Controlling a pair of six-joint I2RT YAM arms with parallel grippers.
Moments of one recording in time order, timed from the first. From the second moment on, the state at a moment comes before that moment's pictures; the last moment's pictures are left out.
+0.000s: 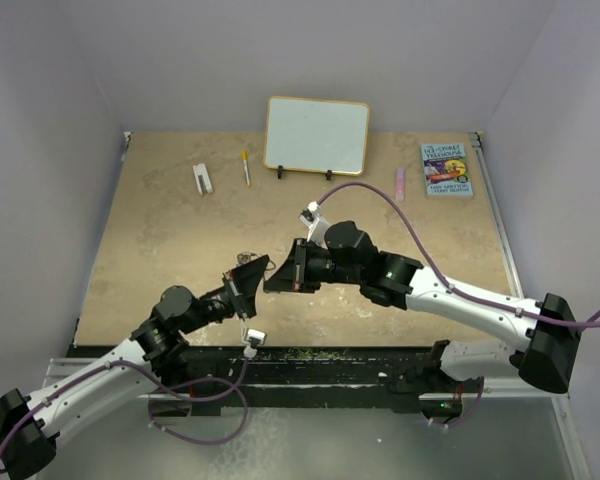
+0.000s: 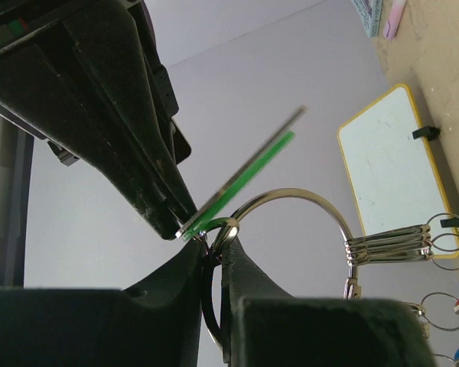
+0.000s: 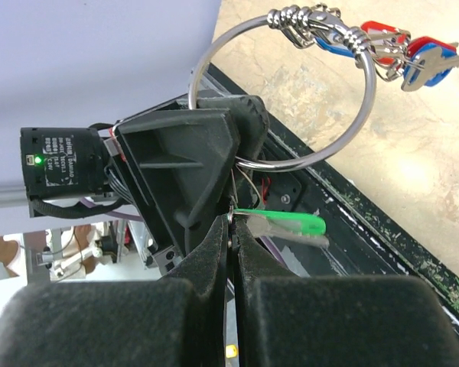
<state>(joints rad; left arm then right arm) -0.82 0.50 0.19 0.38 0.29 1.96 1.02 1.24 0.96 -0.12 -0.23 1.03</state>
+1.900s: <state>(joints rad) -0.83 0.54 0.15 0.49 0.28 2.00 1.00 1.24 0.94 -0.12 -0.30 1.00</state>
